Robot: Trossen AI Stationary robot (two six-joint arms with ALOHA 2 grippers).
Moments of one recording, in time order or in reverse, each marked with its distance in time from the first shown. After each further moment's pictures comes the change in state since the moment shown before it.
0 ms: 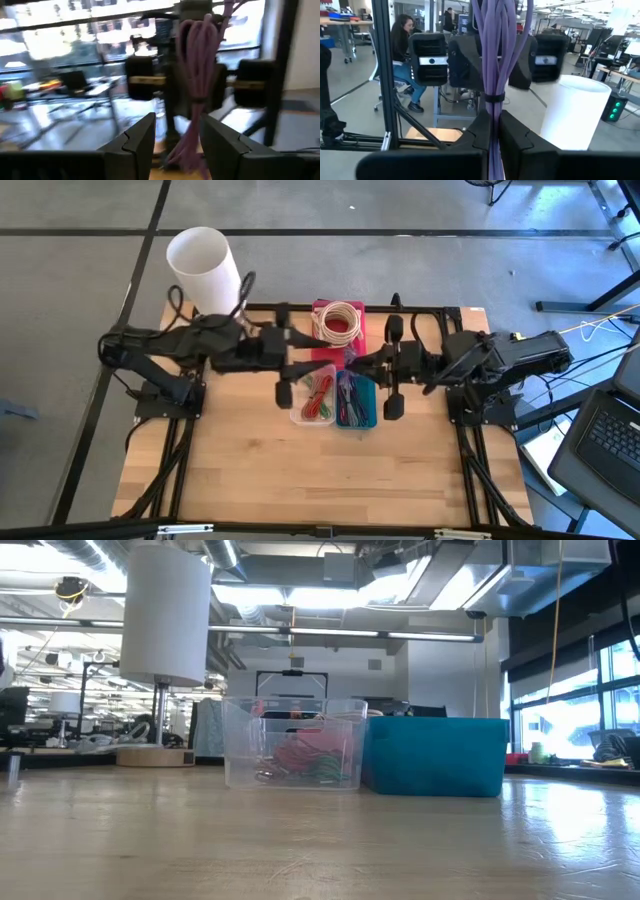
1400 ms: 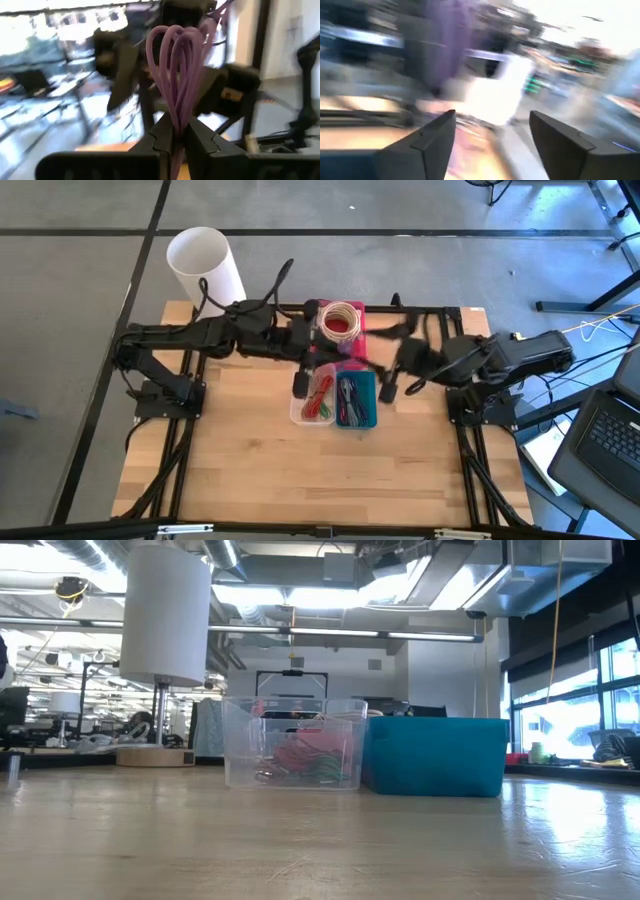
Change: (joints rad) left arm 0.155 0.093 0.000 0.057 0.364 -0.017; right arm 0.001 -0.020 -0.001 -0.118 0.296 -0.119
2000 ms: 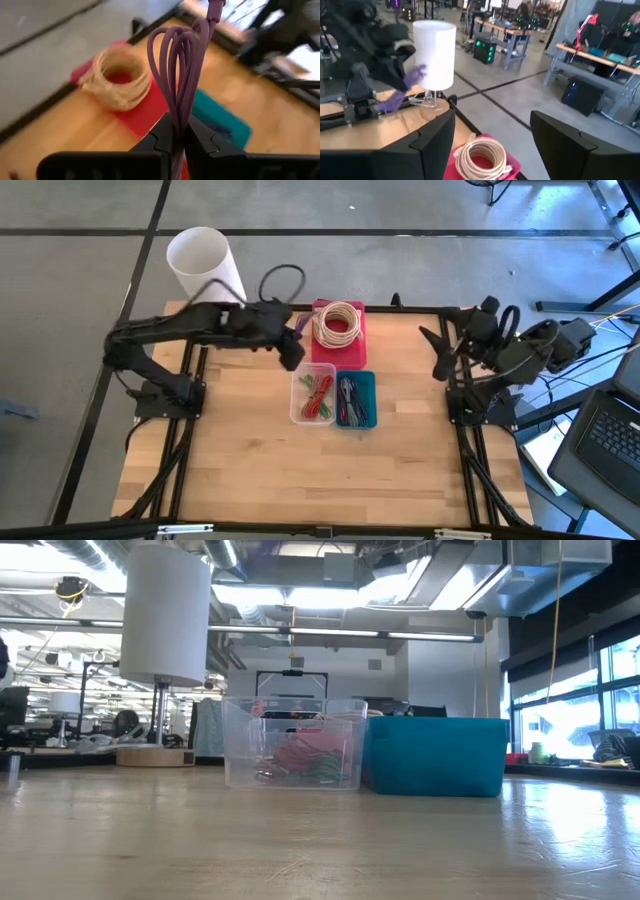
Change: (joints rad) left arm 0.110 -0.080 -0.015 -0.776 -0.390 -0.624; right arm 0.212 -0.253 0.001 -0.621 0.543 0.514
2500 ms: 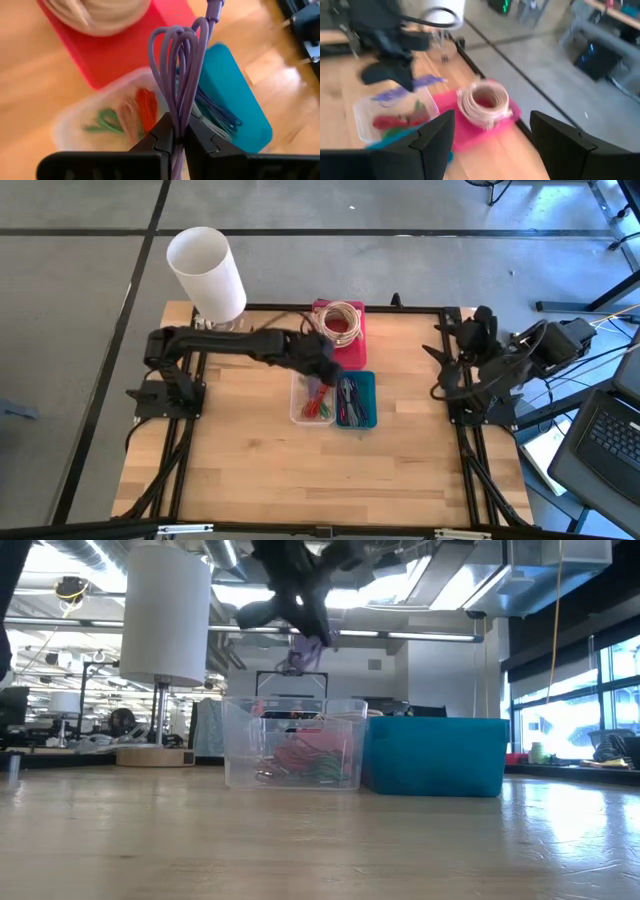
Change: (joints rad) left arm 0.026 0.321 -0.123 0.153 0.155 -0.412; right arm 0.000 -0.007 0.000 -0.417 -0.199 0.283
